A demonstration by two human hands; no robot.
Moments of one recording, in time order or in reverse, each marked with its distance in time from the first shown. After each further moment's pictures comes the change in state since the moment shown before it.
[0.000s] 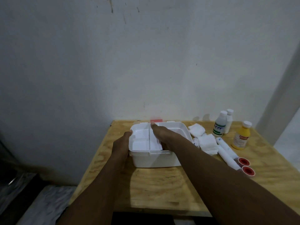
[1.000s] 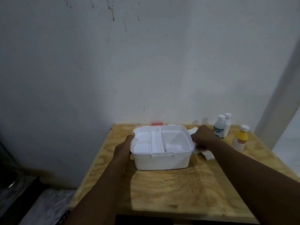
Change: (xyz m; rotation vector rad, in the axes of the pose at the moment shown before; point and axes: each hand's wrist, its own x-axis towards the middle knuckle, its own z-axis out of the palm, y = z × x) left_hand 0.000 -0.005 0.000 -0.017 -0.055 -0.054; right_hand 0.014 0.050 -0.118 -0.442 0.435 -0.040
